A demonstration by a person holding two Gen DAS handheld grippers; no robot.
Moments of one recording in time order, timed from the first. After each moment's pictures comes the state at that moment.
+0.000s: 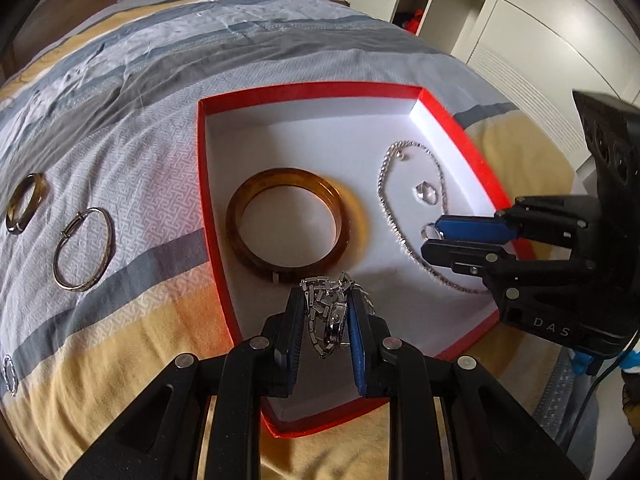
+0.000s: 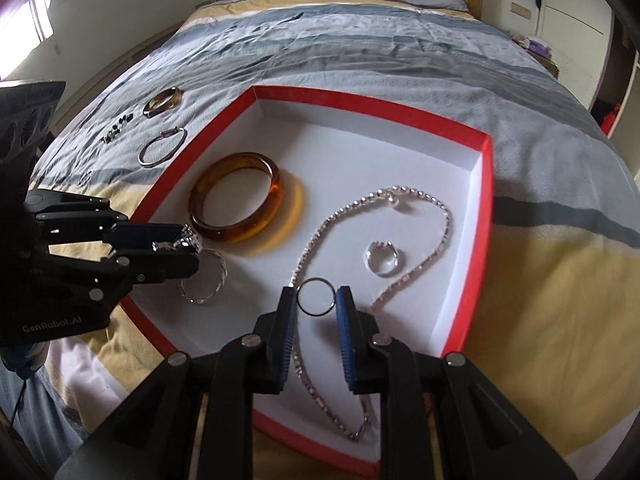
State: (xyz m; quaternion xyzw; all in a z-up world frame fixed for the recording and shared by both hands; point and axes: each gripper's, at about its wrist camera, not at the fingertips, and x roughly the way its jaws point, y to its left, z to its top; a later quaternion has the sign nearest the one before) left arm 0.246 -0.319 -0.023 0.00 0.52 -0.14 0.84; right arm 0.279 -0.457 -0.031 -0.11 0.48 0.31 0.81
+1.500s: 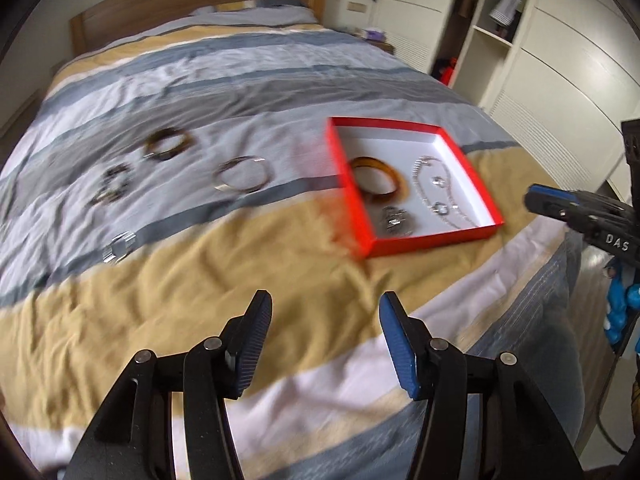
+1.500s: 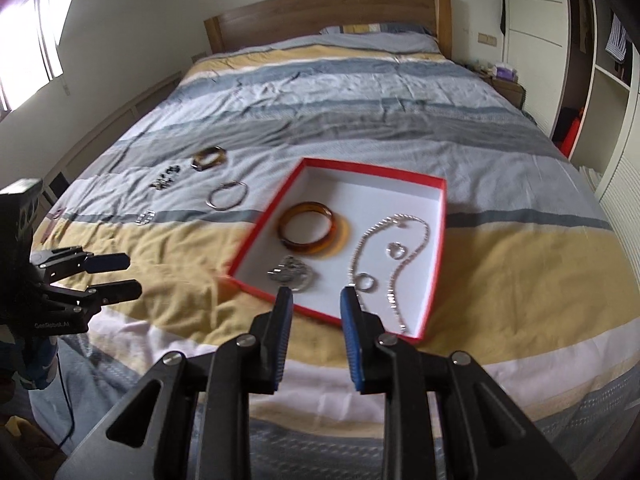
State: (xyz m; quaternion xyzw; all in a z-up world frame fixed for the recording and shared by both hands) left arm 0.080 -0.214 0.060 -0.05 0.46 -0.05 0.88; right arm 0.165 -0.475 0.077 -0.05 0.41 0.29 0.87
